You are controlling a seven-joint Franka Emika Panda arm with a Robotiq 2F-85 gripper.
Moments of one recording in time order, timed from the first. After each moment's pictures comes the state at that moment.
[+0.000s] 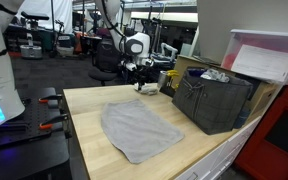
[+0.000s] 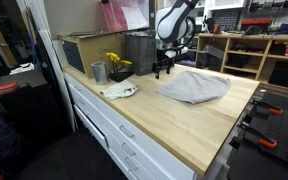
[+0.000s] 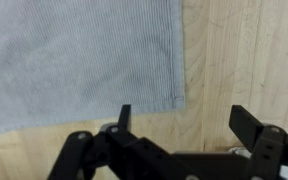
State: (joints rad) arm -0.02 0.57 0.02 -1.88 -0.03 2.51 0.08
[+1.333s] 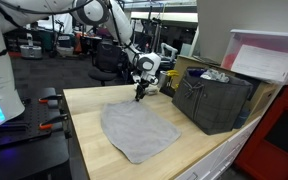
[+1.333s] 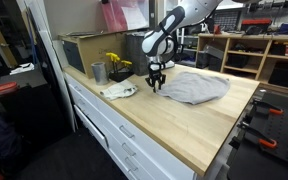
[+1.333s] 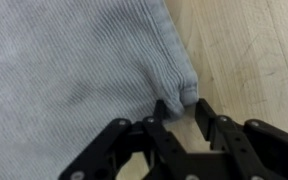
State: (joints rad) arm -0.02 1.00 0.00 -1.33 0.11 2.15 0.26
